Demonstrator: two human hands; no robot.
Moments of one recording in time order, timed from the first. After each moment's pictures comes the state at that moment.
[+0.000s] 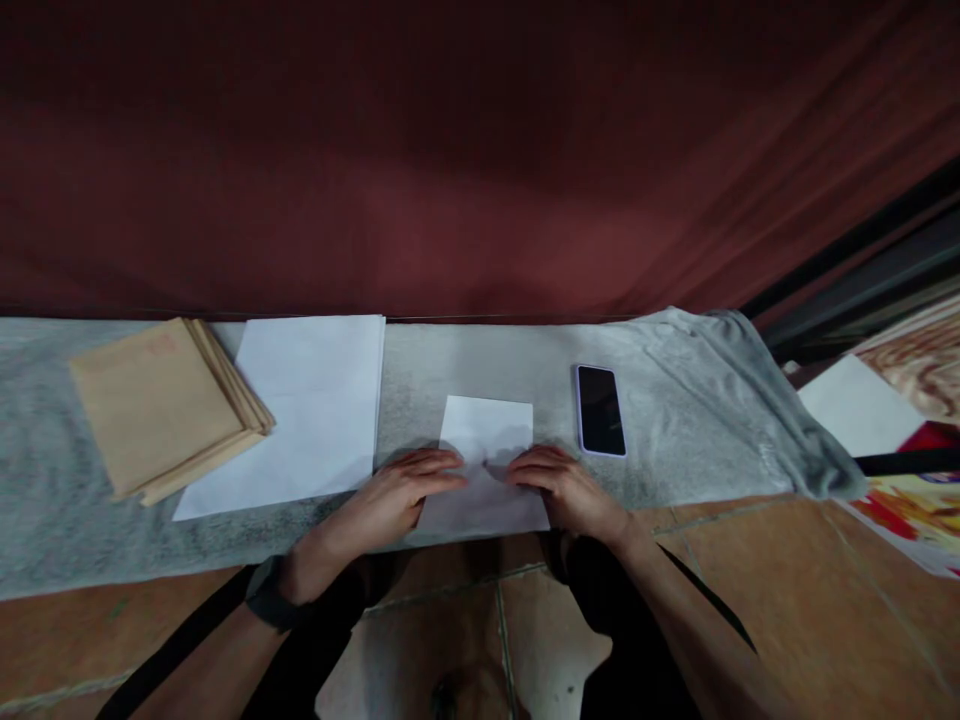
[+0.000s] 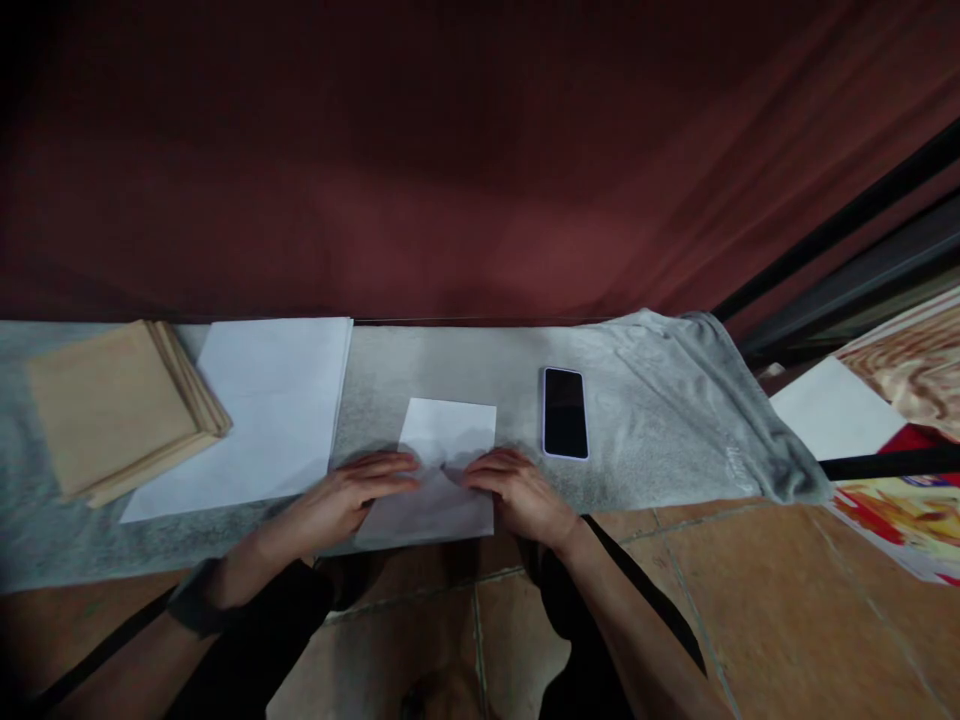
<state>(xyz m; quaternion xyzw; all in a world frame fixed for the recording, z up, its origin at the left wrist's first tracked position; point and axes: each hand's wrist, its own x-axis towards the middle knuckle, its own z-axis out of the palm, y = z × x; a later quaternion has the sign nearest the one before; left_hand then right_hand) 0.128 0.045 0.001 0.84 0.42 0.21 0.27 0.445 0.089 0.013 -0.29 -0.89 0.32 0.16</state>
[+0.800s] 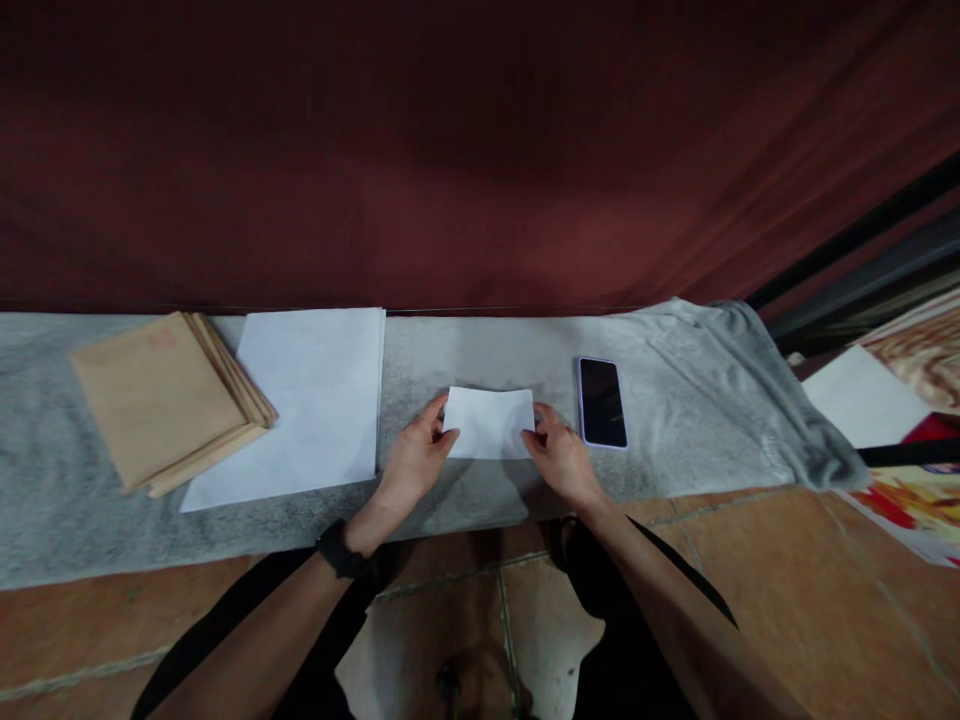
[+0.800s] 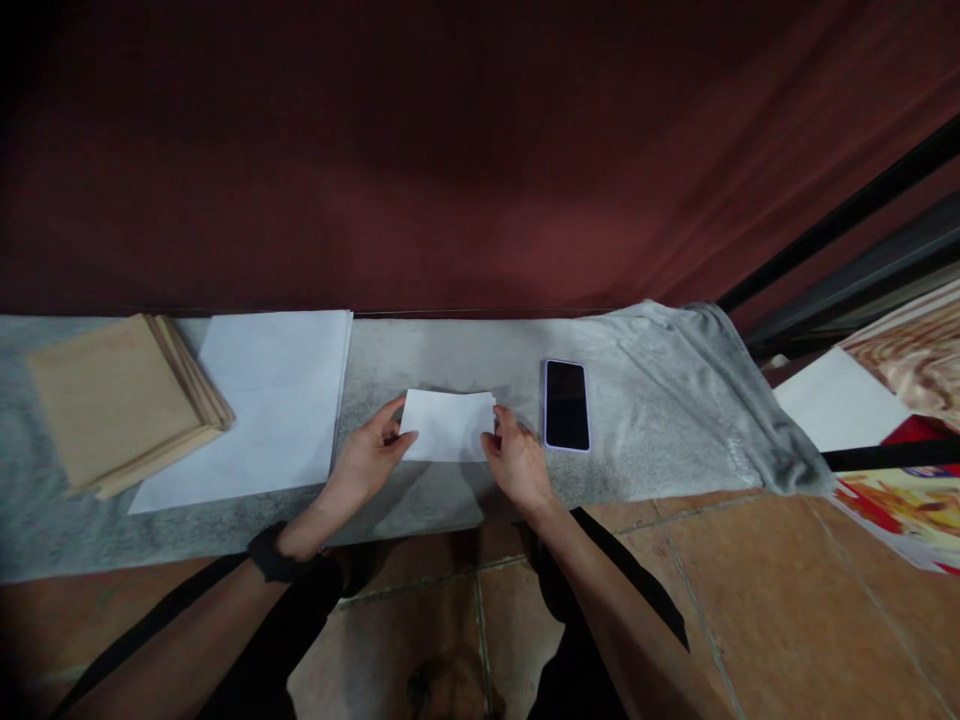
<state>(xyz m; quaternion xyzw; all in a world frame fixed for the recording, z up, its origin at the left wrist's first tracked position) 0.171 0.081 -0.013 0.56 0.68 0.32 0.33 0.415 0.103 -0.004 -0.63 -0.73 0.24 0.16</state>
